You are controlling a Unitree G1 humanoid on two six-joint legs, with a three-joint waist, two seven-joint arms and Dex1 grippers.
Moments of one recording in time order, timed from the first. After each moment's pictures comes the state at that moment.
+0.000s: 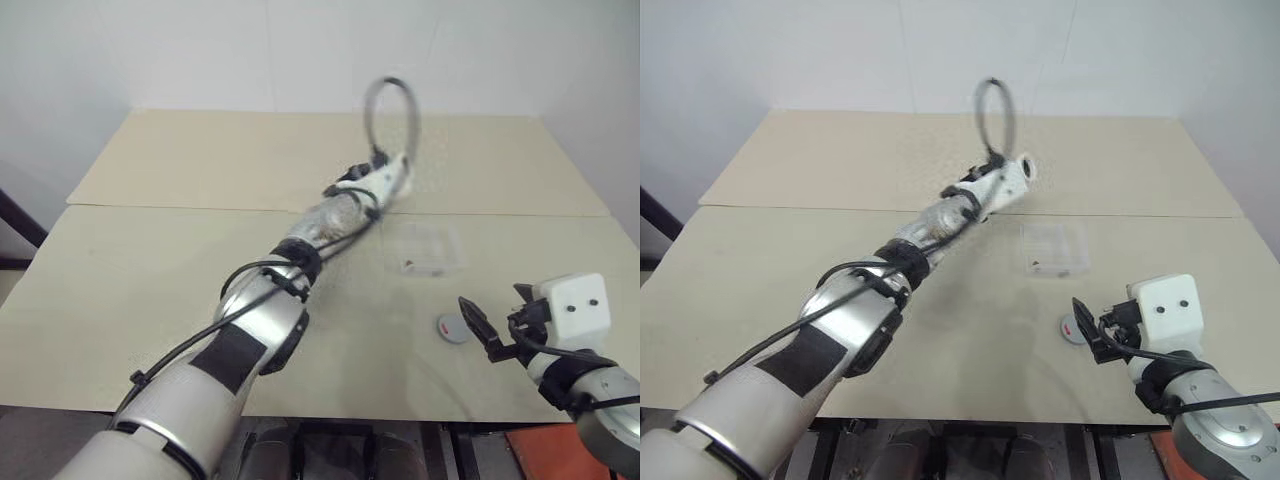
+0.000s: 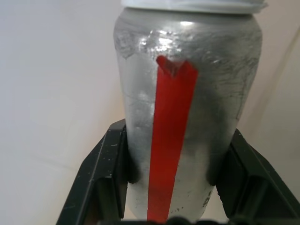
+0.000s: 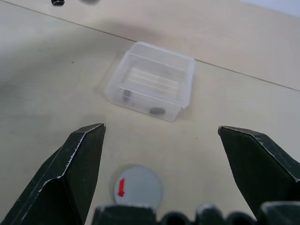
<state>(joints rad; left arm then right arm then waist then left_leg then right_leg) -1.39 -0.06 -0.10 1.38 0.30 -0.11 -0.20 0.32 -0.81 -0.44 -1.02 0.92 0.84 -0.18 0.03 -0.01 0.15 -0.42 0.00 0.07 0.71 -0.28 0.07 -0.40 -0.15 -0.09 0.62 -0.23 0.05</state>
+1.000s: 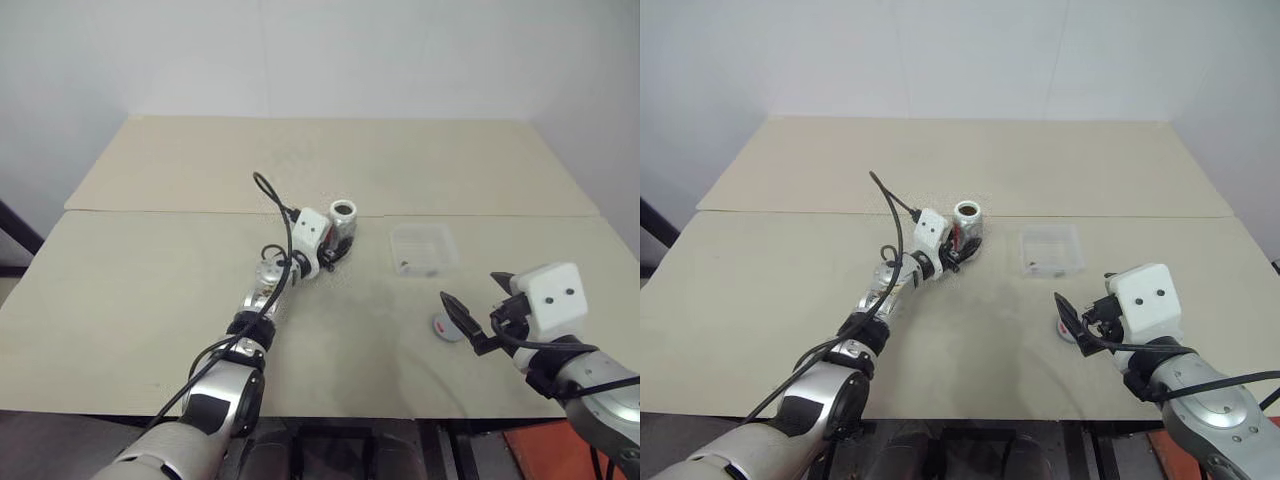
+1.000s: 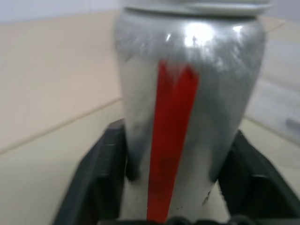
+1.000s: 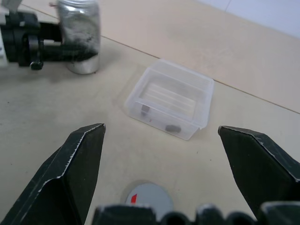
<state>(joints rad) -0.83 0.01 0.01 0.92 0.00 -0.15 -0.54 0.21 -0.78 -0.36 -0.99 0.77 0.86 -0.03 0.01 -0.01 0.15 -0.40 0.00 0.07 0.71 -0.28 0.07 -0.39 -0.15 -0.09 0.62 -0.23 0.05</state>
